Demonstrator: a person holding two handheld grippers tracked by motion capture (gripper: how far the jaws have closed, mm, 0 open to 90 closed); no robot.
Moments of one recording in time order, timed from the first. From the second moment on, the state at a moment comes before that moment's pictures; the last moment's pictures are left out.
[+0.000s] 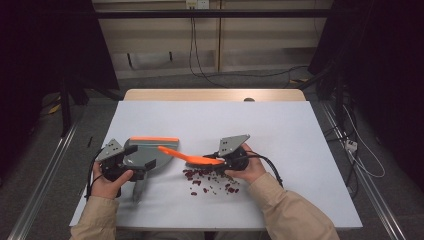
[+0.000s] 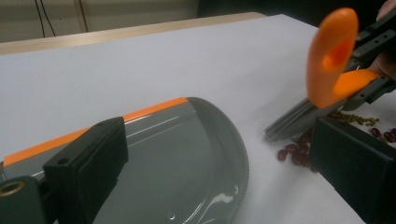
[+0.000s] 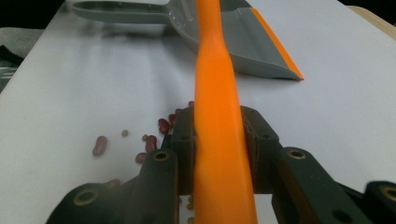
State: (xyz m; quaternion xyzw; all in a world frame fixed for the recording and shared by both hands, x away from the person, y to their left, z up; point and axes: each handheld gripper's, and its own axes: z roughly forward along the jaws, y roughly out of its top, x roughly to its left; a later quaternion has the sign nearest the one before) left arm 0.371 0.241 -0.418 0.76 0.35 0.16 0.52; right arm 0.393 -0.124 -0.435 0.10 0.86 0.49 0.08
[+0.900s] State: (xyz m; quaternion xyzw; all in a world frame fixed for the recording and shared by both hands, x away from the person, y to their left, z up) left arm 0.371 0.241 -0.418 0.76 0.35 0.16 0.52; right arm 0.400 -0.154 -0.416 0.20 0.83 0.50 0.13
